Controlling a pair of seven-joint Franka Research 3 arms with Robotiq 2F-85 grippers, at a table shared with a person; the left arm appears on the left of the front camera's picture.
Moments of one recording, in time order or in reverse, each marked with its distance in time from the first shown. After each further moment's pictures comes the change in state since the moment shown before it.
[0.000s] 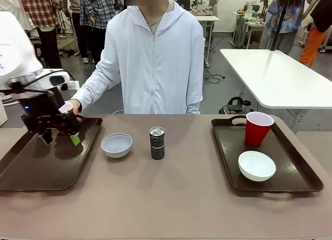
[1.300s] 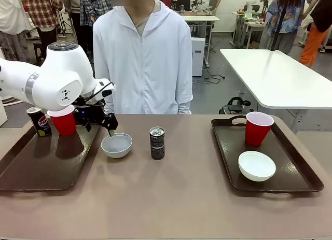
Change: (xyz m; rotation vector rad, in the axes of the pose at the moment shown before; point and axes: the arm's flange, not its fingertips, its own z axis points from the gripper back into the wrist) left arm 0.109 -0.031 -0.084 0.162 -0.204 -0.057; right arm 0.016 -0.089 0.046 0.402 0.276 0.016
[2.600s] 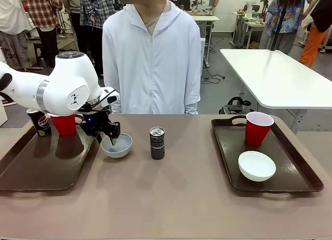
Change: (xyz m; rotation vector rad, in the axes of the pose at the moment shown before) left arm 0.000 -0.013 -0.030 -0.068 0.081 0.051; right arm 0.000 0.009 -0.008 -0.033 0.021 -0.006
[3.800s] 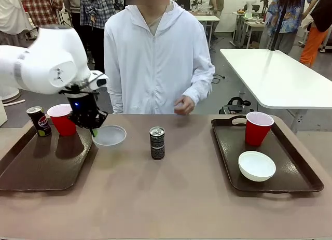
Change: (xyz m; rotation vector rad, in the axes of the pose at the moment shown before) left arm -0.032 0.011 0.096 0.042 0.043 0.129; right arm 0.000 0.000 0.000 0.000 0.001 0.002
